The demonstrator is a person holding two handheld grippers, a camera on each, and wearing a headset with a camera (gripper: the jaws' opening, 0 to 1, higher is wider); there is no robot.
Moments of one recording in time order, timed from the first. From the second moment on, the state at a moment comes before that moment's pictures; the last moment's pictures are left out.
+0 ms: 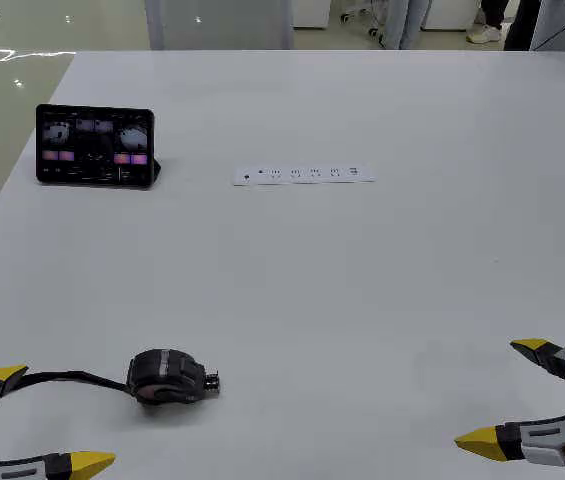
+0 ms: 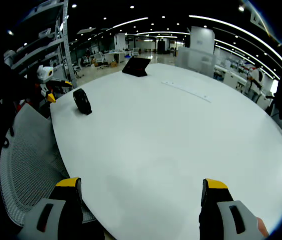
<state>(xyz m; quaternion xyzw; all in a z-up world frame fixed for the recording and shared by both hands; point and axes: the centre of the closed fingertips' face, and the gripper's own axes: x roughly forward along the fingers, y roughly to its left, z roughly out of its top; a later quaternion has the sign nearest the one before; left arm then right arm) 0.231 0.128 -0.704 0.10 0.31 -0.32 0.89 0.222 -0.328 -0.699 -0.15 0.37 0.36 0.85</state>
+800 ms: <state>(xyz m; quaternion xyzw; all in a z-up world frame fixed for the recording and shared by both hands) 0.236 0.133 -0.706 0.12 0.31 -0.34 0.88 0.228 -0.331 -0.706 -0.16 0.36 0.37 0.84</state>
